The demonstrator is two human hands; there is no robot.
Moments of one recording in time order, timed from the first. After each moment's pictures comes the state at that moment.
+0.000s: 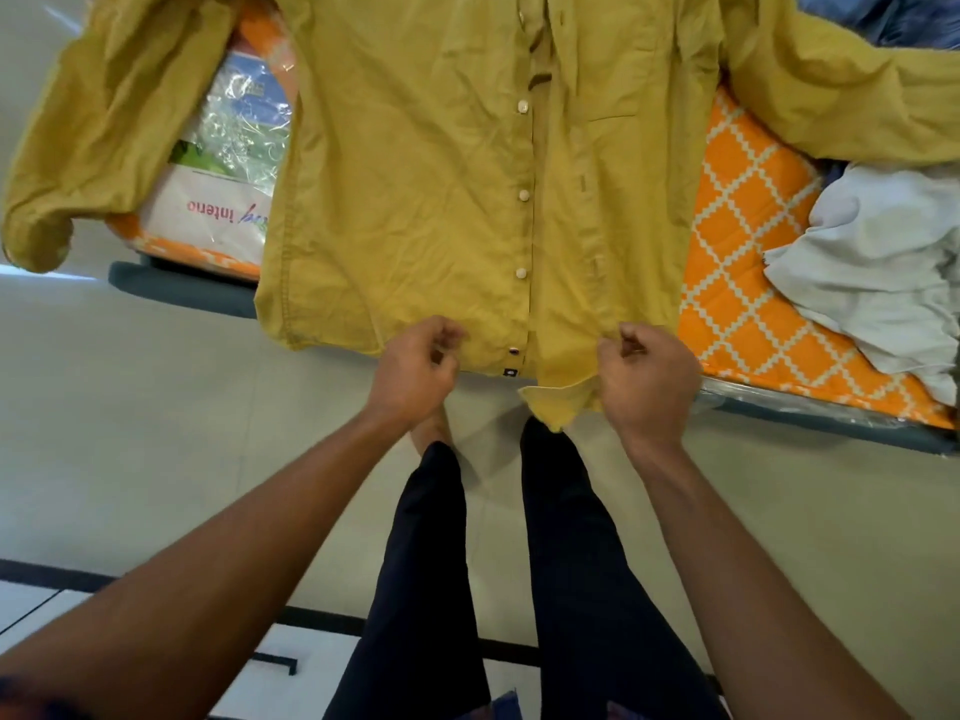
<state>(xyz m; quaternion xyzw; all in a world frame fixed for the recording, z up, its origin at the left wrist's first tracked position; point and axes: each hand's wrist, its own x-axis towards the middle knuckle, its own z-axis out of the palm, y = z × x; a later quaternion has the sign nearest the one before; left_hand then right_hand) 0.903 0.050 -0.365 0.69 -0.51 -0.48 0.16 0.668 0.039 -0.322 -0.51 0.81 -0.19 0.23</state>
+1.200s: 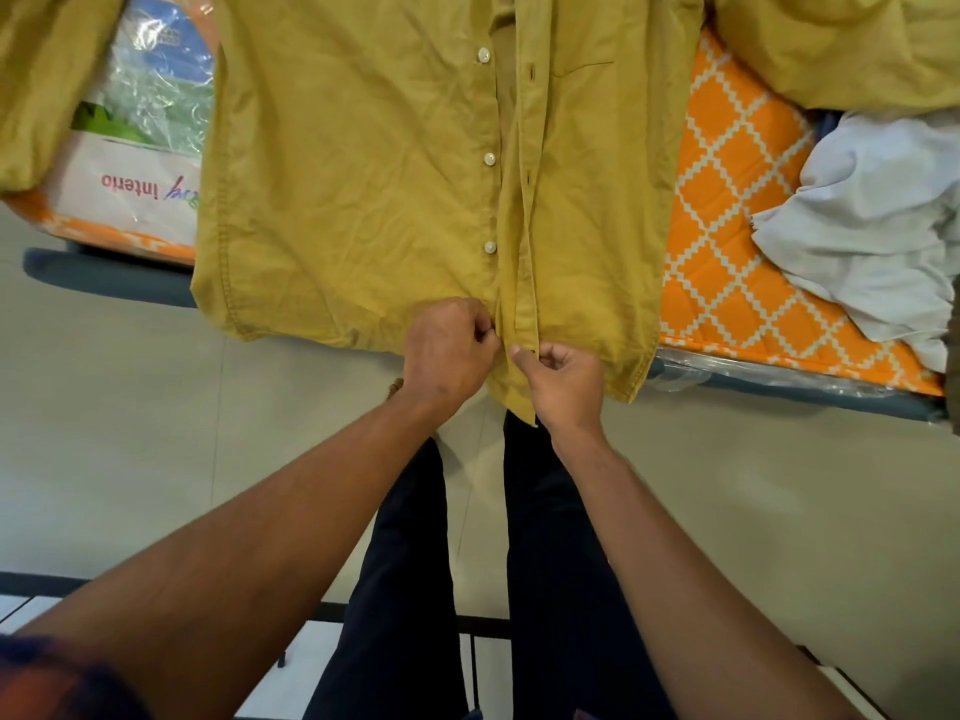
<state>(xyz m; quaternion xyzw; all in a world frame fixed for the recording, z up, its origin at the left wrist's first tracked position) 0.832 0.032 -0.376 0.71 -0.59 -0.38 0.06 0.699 0.073 -0.376 -0.27 0.79 -0.22 0.51</state>
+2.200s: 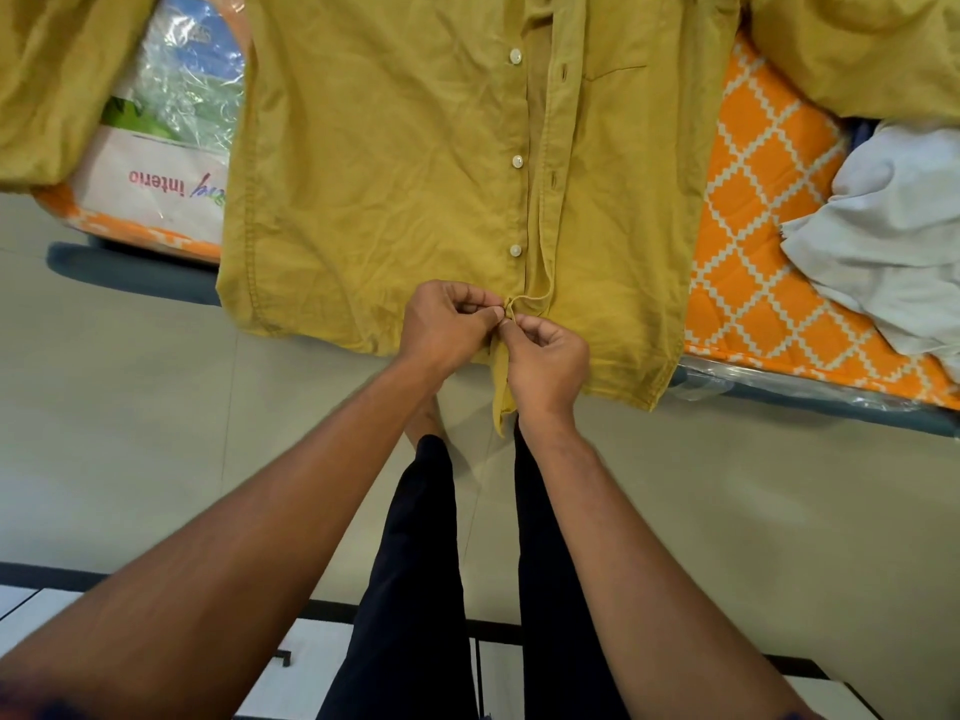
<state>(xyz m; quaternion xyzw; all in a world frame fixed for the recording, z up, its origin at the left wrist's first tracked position) 0.860 0.011 -0.369 0.73 -0.29 -0.59 0.20 0.755 0.046 -0.370 -0.20 0.79 -0.31 0.49</state>
